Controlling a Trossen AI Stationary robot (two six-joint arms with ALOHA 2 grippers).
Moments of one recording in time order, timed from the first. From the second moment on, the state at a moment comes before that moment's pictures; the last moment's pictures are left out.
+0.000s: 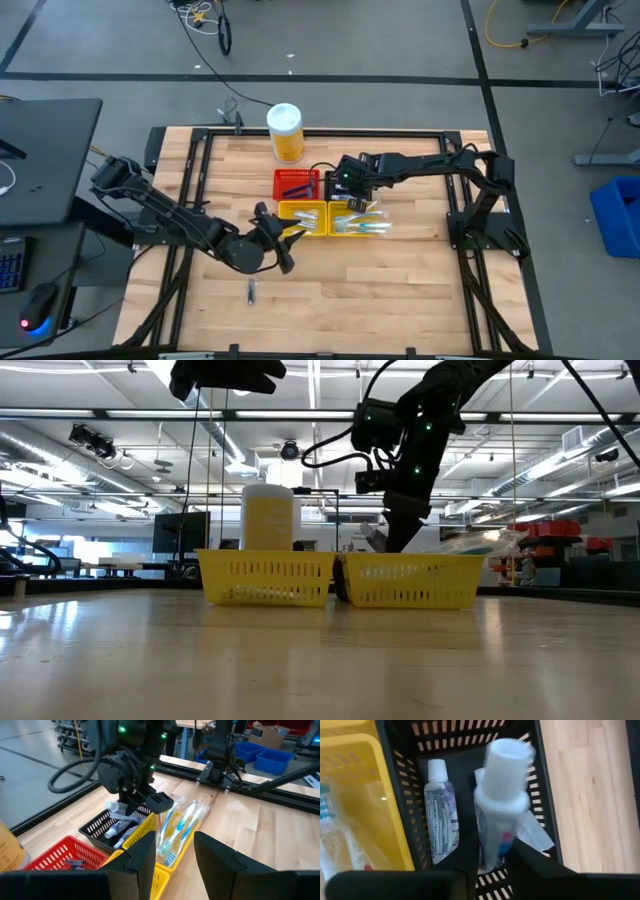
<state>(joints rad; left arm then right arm) -0.50 1.39 0.94 -0.04 -0.94 -0.49 -0.24 1.77 1.20 -0.66 0.21 -0.09</state>
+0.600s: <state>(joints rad) -0.52 1.39 0.94 -0.28 -0.58 -0.83 -0.18 1.75 1.23 -0.62 0.34 -0.06</state>
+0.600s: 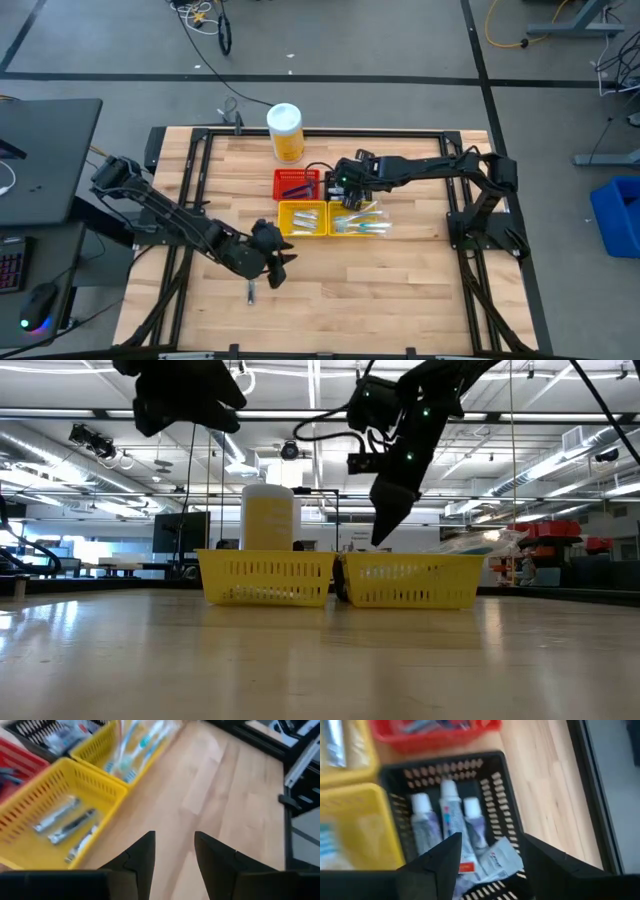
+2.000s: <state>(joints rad) -0.68 1.60 0.75 -0.38 0.06 -1.83 0.10 1.75 1.24 -0.49 0.29 0.12</state>
